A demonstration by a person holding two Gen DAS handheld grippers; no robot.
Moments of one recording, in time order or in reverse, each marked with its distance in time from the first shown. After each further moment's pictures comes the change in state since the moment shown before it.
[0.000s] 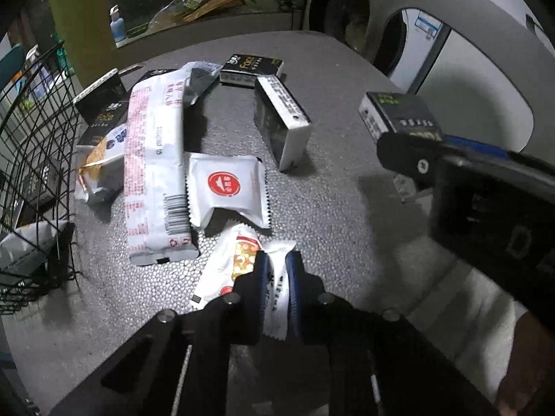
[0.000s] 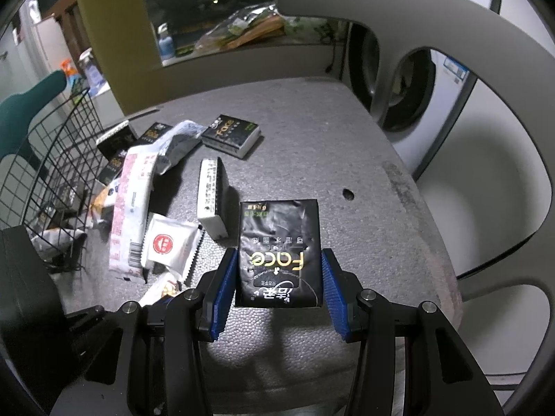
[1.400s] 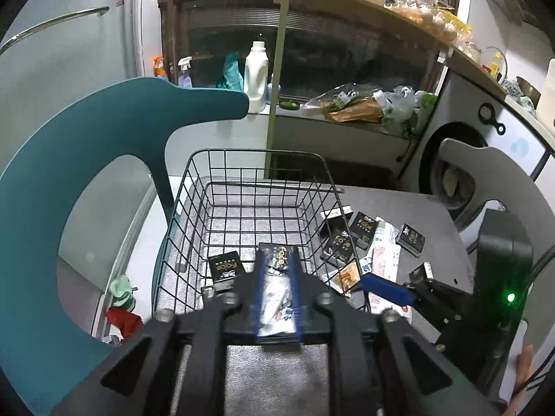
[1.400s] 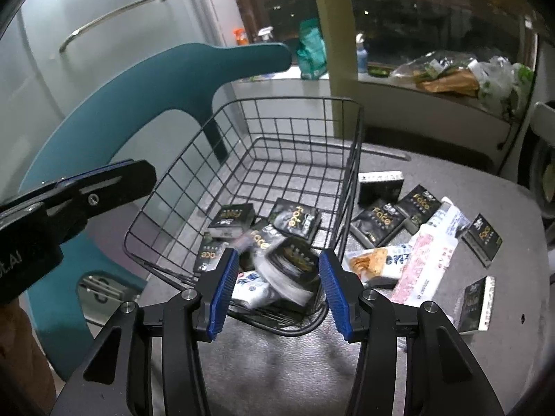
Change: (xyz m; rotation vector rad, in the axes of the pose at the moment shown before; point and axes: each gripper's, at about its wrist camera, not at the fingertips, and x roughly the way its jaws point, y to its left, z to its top) left arm -0.217 0.200 0.011 -0.359 -0.329 0.233; right arm -0.046 0.230 0.037 -0.399 -0.058 0.497
